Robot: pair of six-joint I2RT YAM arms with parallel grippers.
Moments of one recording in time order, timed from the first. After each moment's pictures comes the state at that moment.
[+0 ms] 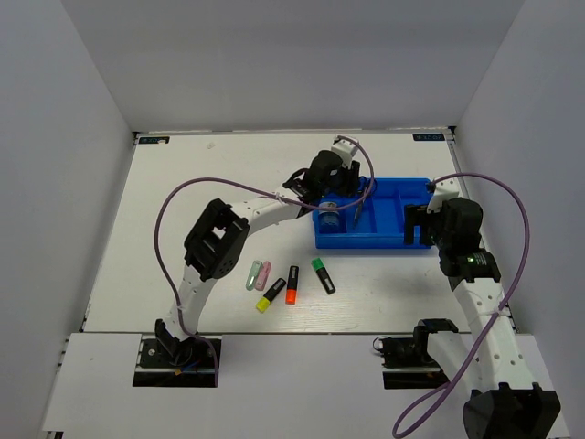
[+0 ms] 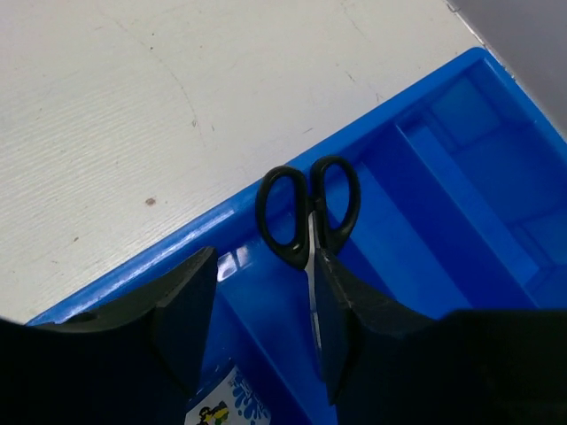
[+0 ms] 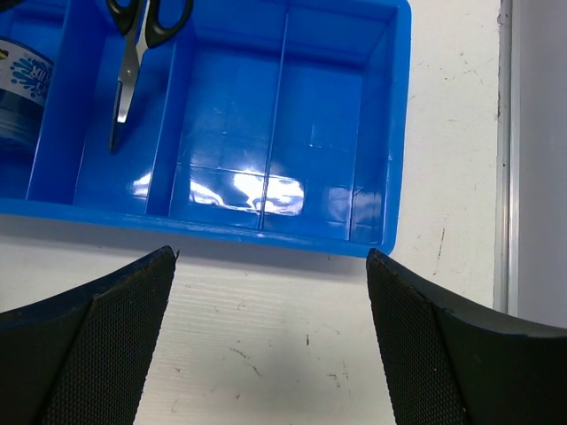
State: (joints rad) left arm -0.80 2.20 1.71 0.14 -0.04 -0.25; right arm 0.05 0.78 0.70 -0.45 -0.04 -0.13
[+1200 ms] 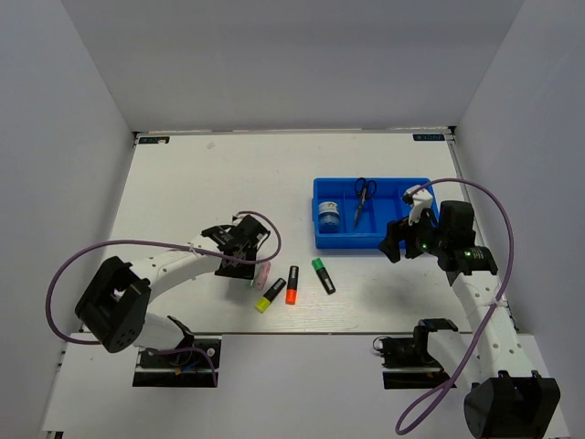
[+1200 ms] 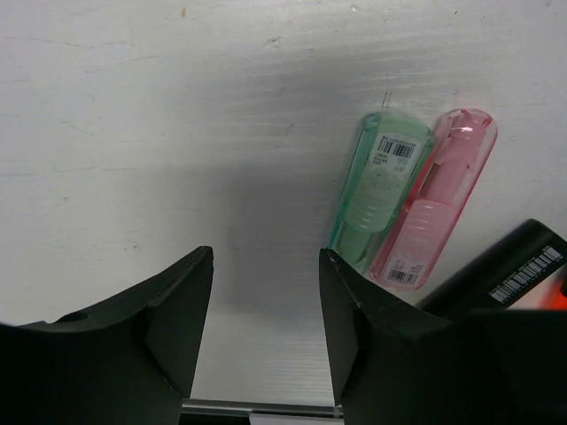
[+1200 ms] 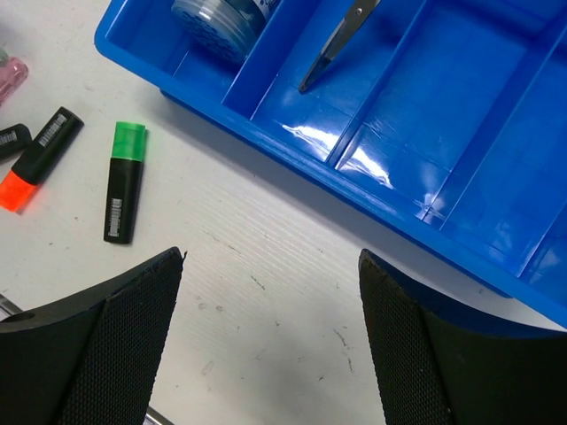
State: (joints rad) left arm -0.72 1.40 0.81 -0.72 -0.32 -0.54; right arm 0.05 0.84 0.70 -0.58 -0.51 -0.24
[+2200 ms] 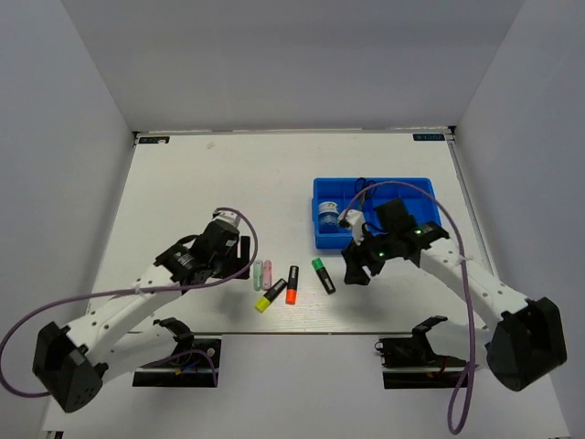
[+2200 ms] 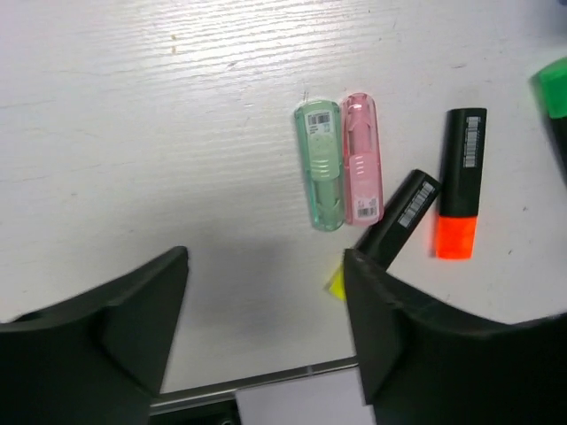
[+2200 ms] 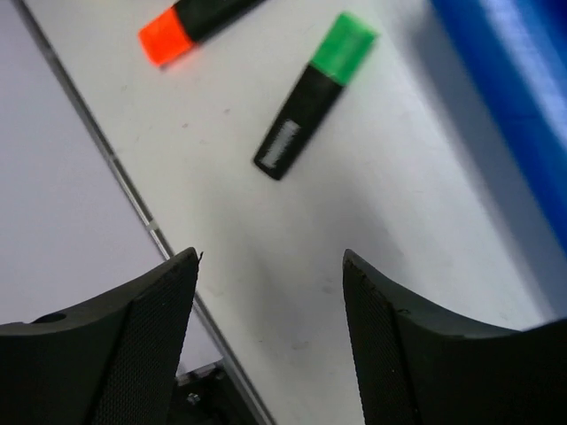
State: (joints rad) left arm -0.69 1.03 0.73 -0.69 -0.21 -0.52; right arm 0.43 1.12 0.80 -0.73 -0.59 -0.34
